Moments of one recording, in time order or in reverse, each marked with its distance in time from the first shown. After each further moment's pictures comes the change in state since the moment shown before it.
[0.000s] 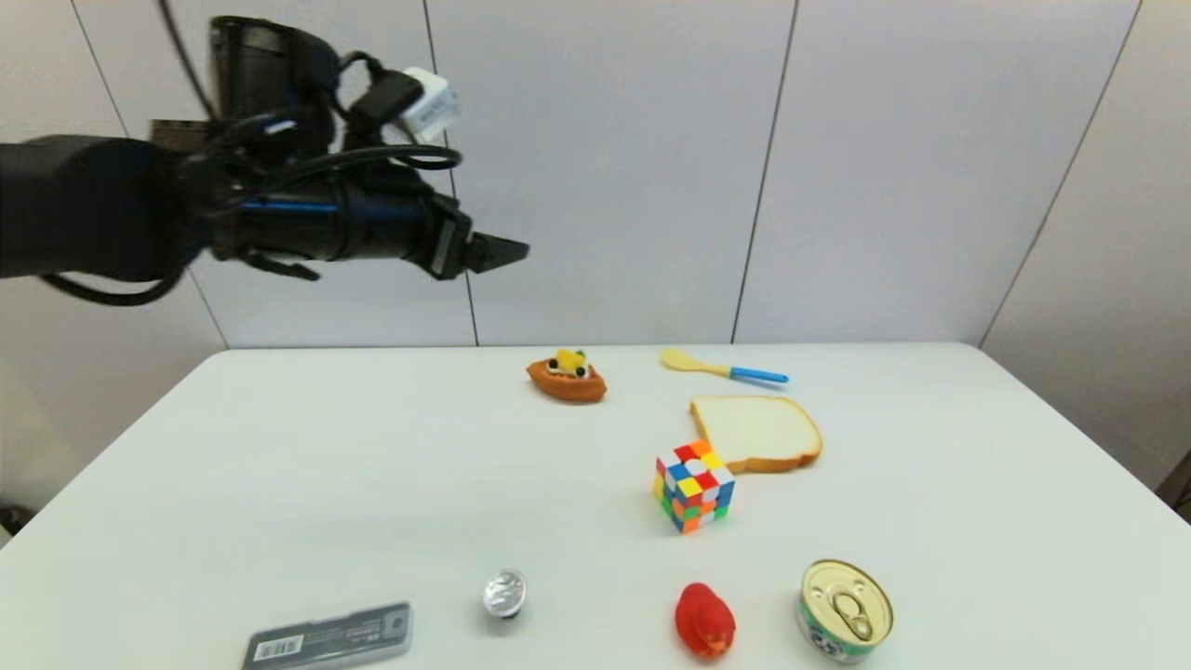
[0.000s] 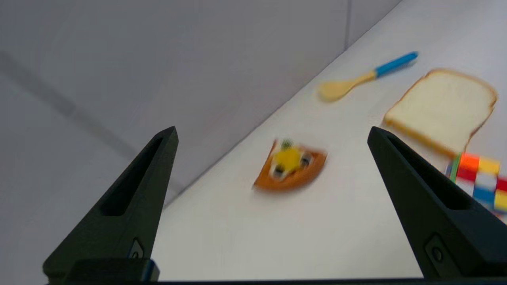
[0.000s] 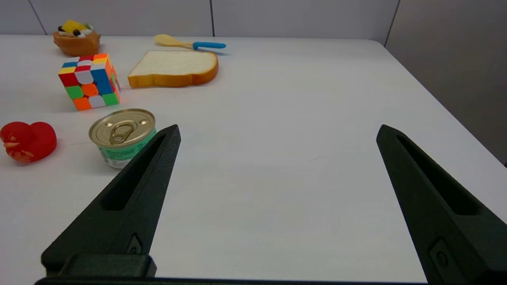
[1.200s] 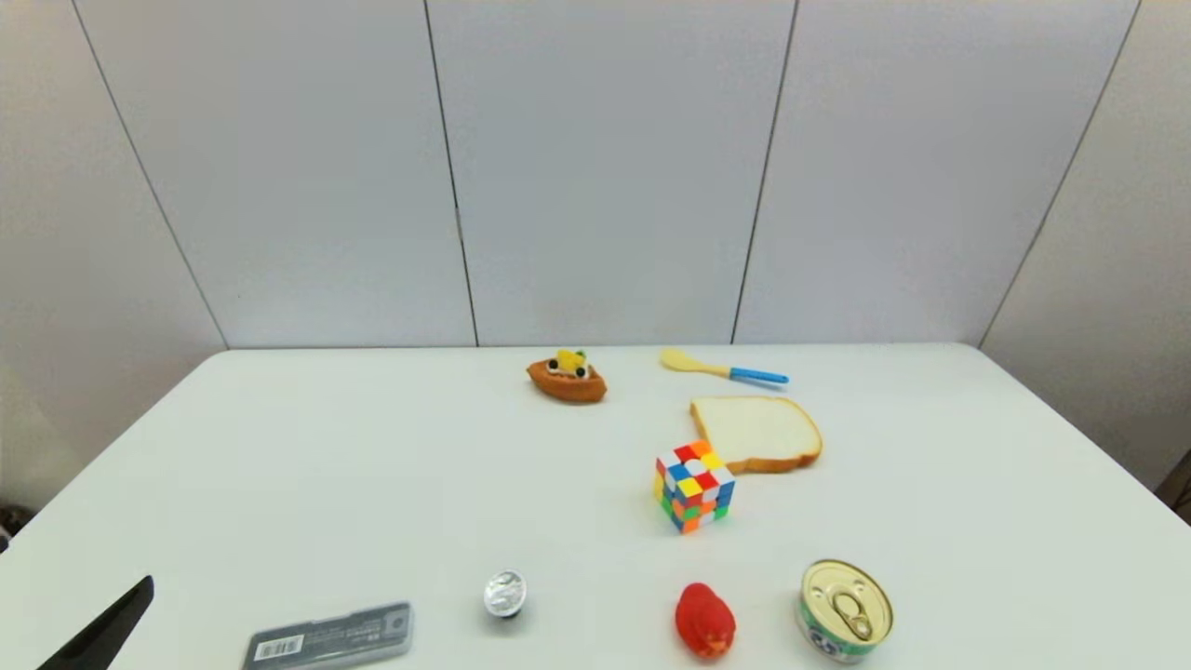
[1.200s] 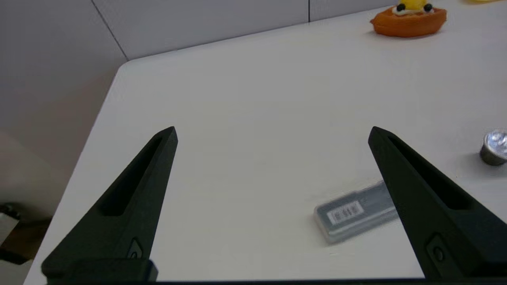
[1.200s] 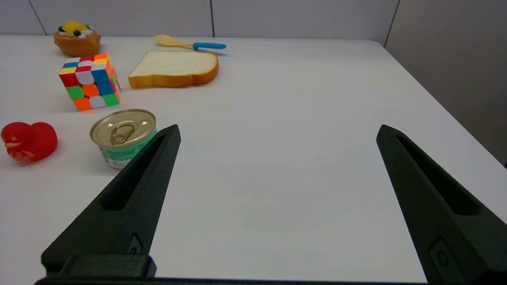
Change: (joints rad) left arm 0.284 -1.224 1.333 -0.267 0.252 -0.156; right arm 0.000 0.000 0.000 0.000 0.000 0.000
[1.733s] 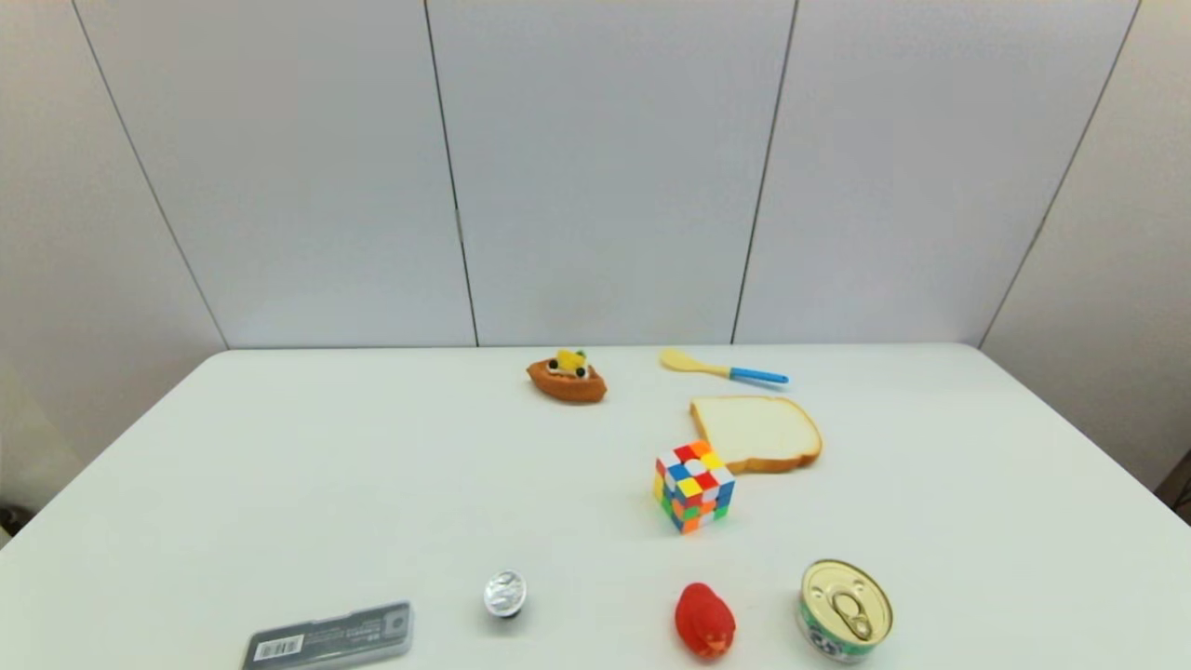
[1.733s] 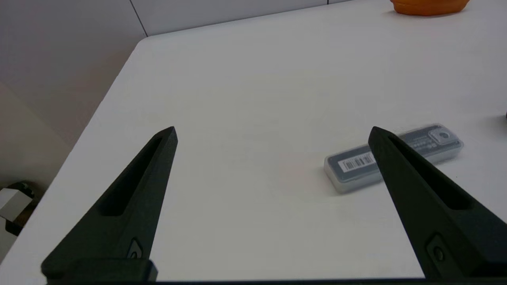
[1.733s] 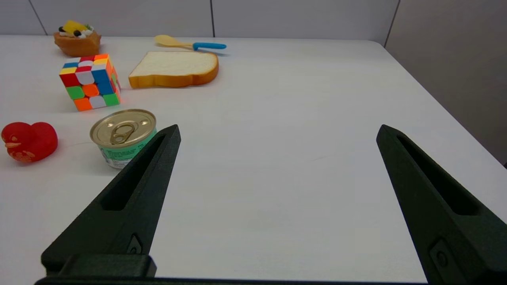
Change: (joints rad) left arm 0.063 -0.307 0.156 0.099 0.001 -0.003; right arm 0.000 0.000 0.000 0.000 0.000 0.000
